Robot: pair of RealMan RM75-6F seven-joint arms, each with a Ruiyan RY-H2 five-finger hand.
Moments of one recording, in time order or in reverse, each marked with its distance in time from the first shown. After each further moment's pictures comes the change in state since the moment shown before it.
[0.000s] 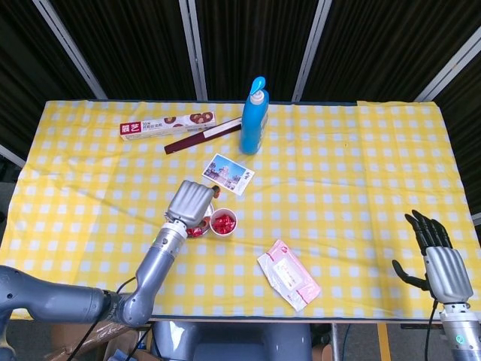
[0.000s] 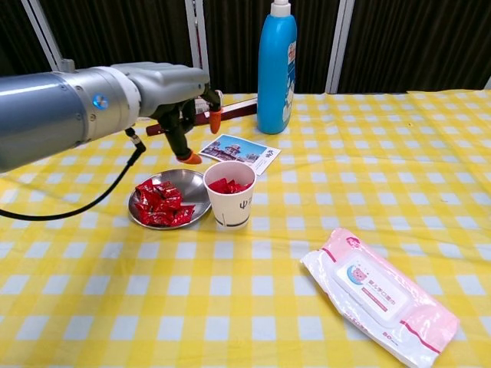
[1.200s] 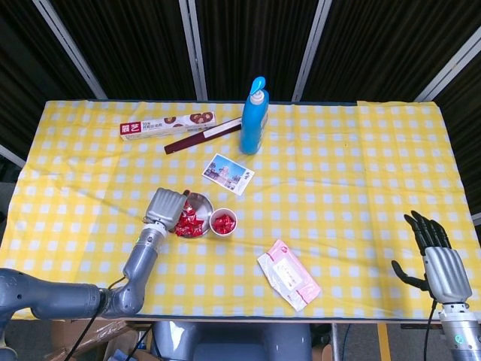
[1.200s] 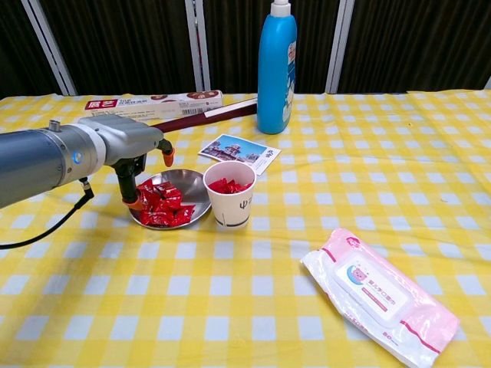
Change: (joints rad) left arm 0.012 -0.054 0.120 0.195 -0.130 -0.071 0.074; right arm 0.001 -0.001 -0.001 -0.003 0.006 -0.006 -0.001
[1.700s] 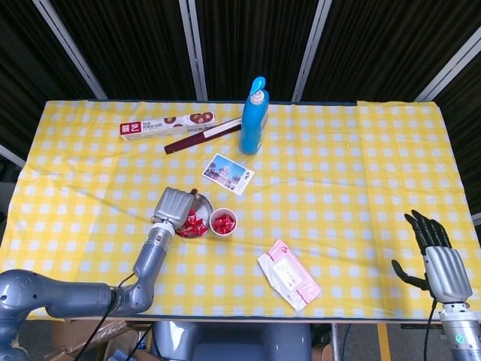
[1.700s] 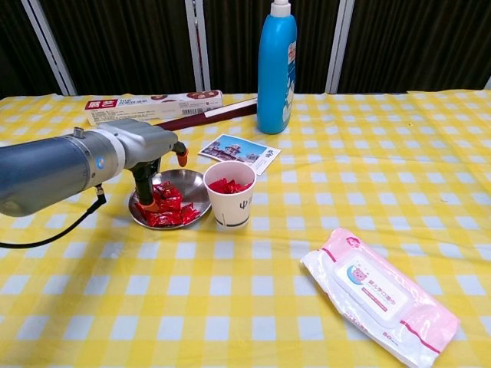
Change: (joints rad) left arm -0.012 -0.065 -0.039 0.068 0.000 -0.025 -0.007; right arm 0.001 0.002 0.002 0.000 0.002 0.000 0.010
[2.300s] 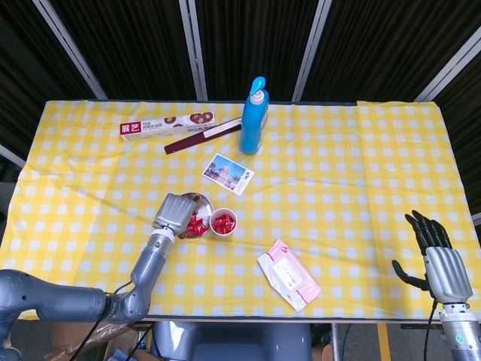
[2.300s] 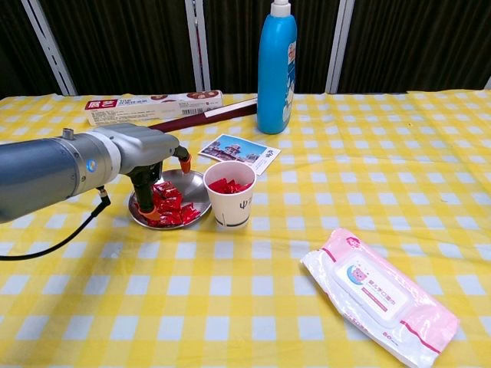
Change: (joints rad) left arm 0.017 0.031 0.015 -0.102 -0.001 0.029 0.001; right arm -0.002 -0.002 -0.001 -0.001 0.001 0.002 -0.007
